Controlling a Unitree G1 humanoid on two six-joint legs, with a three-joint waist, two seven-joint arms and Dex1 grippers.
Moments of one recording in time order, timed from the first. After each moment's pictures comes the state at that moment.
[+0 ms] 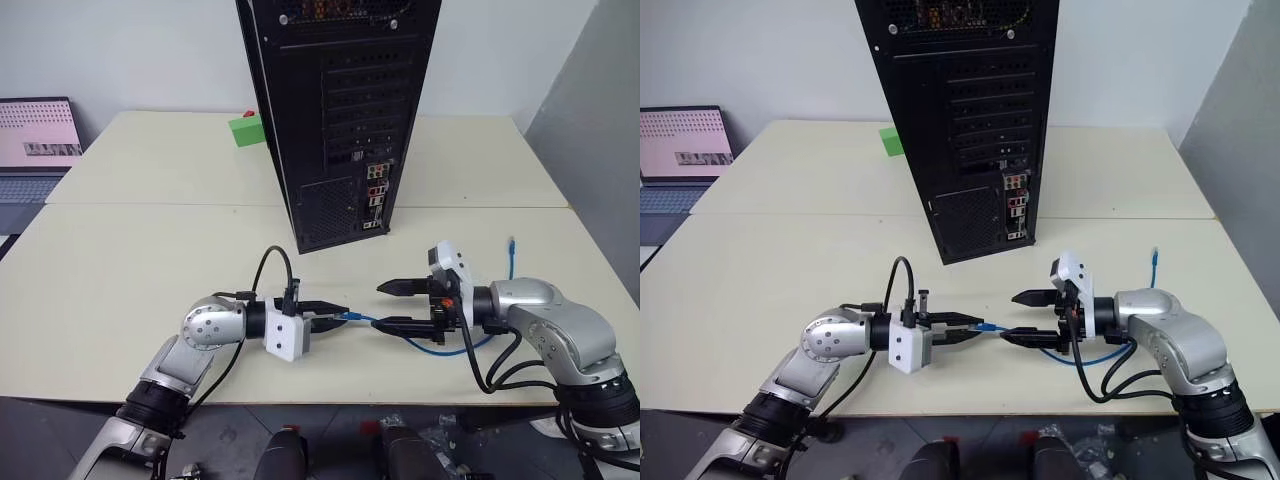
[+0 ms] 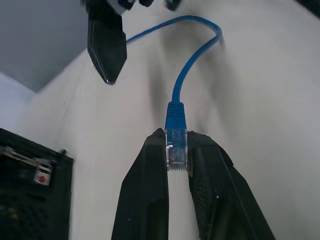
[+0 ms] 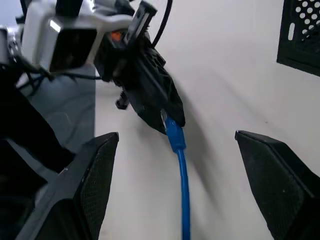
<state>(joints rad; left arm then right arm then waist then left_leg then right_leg) -0.35 0.58 -0.24 0.20 0.11 -0.84 -0.92 -0.38 -0.57 0.09 -0.33 0.60 0.86 1.01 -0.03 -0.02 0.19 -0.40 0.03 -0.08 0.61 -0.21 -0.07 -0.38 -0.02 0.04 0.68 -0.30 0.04</state>
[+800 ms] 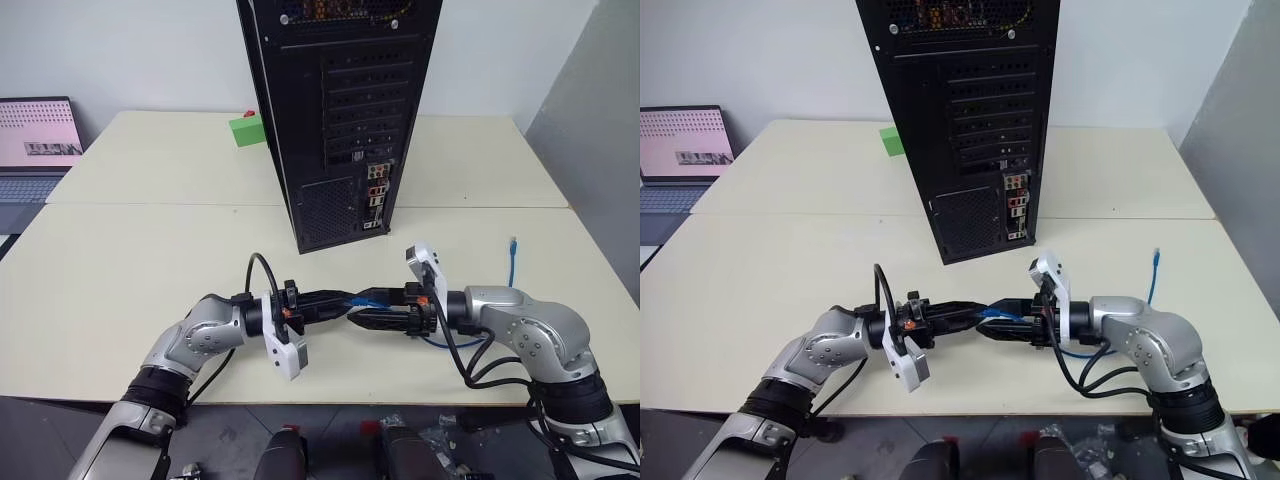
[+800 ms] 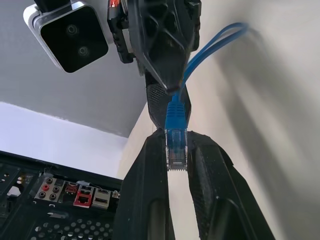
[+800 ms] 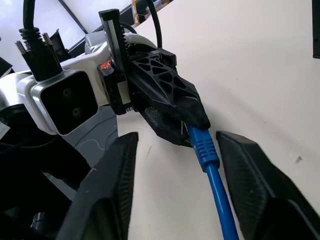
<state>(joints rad) -0.41 0.56 -0.23 0.32 0.38 -1.15 -0.55 -0.41 -0.47 0.12 -0.33 0.70 0.98 0.87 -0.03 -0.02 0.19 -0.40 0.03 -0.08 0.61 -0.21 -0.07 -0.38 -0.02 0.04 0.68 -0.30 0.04</state>
